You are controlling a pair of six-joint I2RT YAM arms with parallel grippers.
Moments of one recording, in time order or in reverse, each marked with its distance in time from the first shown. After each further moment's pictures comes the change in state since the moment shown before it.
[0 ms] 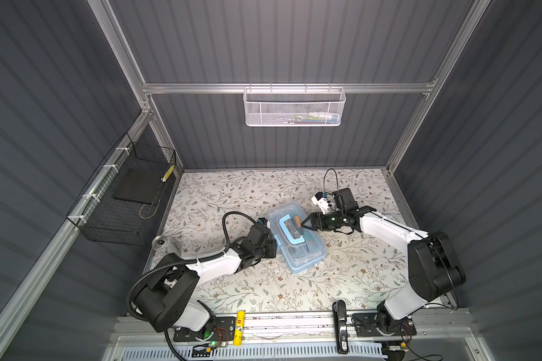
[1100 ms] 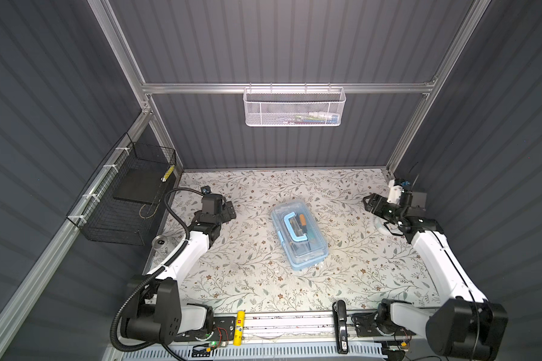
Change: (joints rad) left arm 0.565 -0.123 0.193 -0.171 -0.373 0.246; right arm -0.514 -0.487 -0.115 -0.050 0.429 0.046
